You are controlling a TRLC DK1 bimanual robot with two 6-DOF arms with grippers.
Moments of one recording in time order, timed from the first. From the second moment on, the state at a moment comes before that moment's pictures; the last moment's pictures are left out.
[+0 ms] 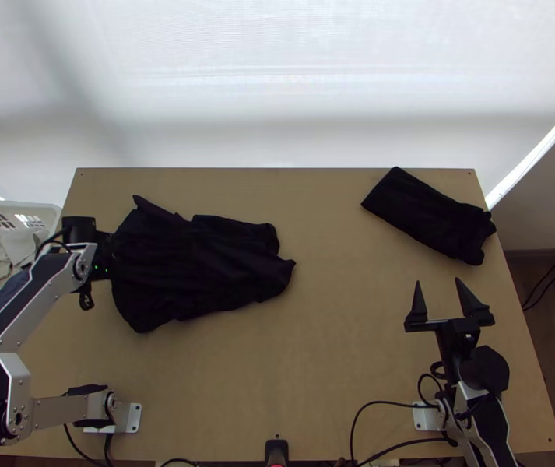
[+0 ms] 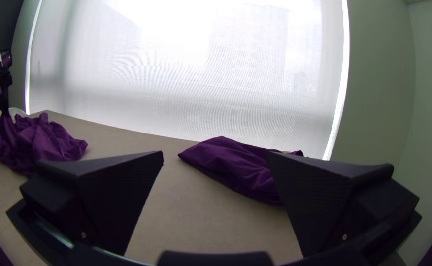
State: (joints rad) left arm 0.12 1.38 0.93 -0.51 -0.12 0.27; right arm 0.24 0.01 0.01 0.04 0.19 -0.11
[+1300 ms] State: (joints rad) left arm -0.69 1.79 1.65 -0.57 -0.26 -0.10; right arm 0.24 0.01 0.01 0.04 0.19 -0.11
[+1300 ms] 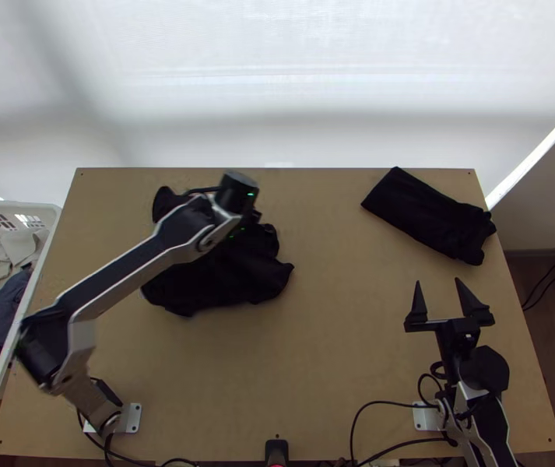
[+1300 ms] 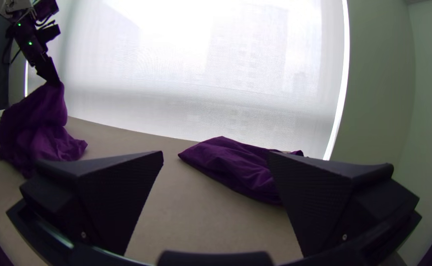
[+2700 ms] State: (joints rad) left arm -0.68 1.86 2.17 -0.82 -0.26 -0.18; right arm 0.32 0.01 0.09 0.01 0.19 -0.15
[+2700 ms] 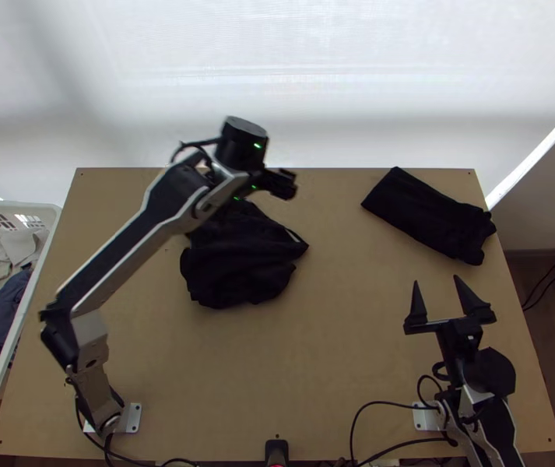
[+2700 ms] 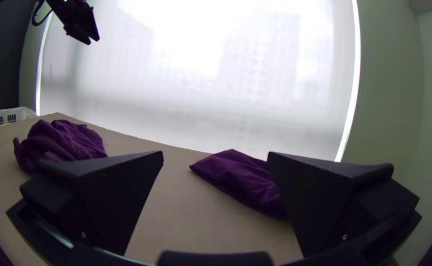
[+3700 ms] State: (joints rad) left arm -0.32 1.56 2.10 -0.87 -0.24 -0.14; right arm 0.78 1.02 0.76 0.01 0.14 -0.44
